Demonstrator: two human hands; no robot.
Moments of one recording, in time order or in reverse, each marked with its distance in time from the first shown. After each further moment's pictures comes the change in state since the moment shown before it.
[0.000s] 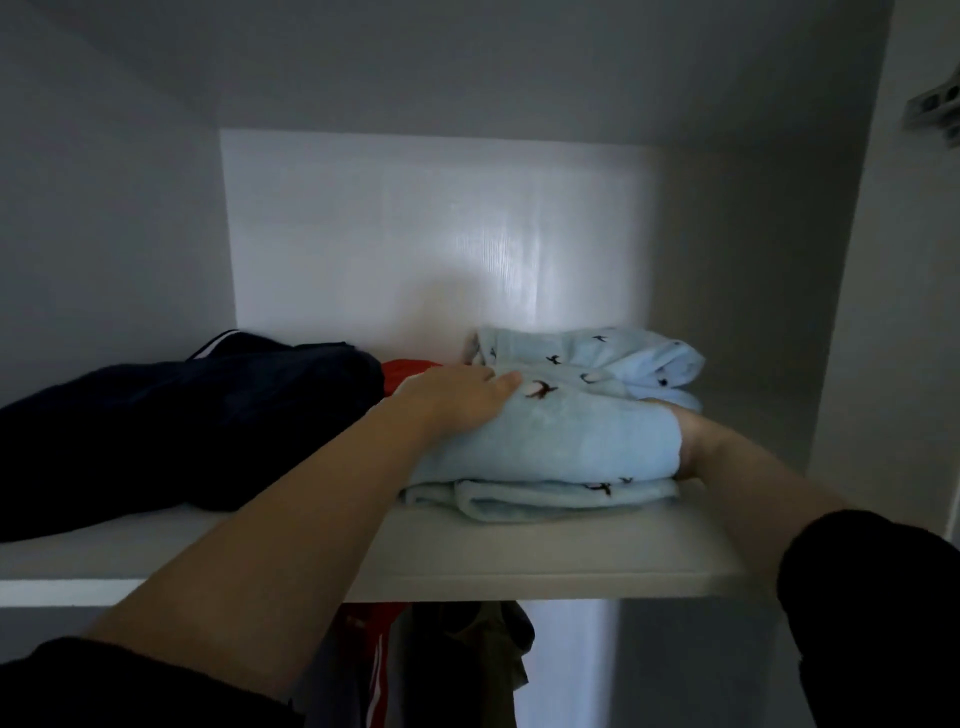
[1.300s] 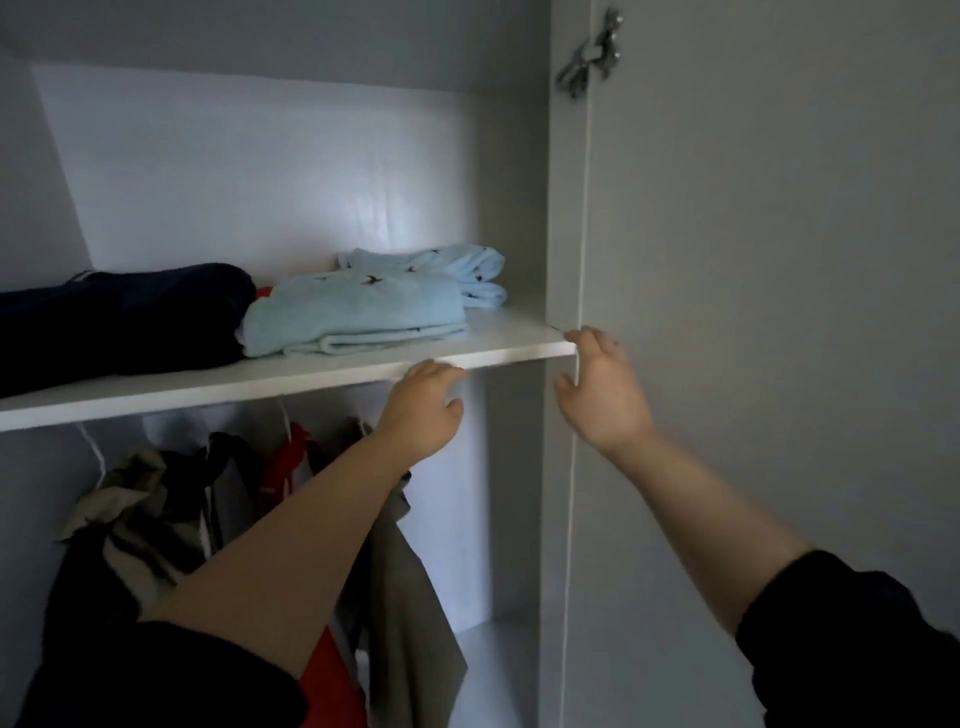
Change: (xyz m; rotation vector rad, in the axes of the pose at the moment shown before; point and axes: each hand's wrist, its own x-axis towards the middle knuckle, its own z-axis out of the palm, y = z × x) left_hand -0.186 0.115 0.113 -0.240 0.197 0.302; right_hand -0.267 0.081 -0.025 -0.631 0.642 -0.329
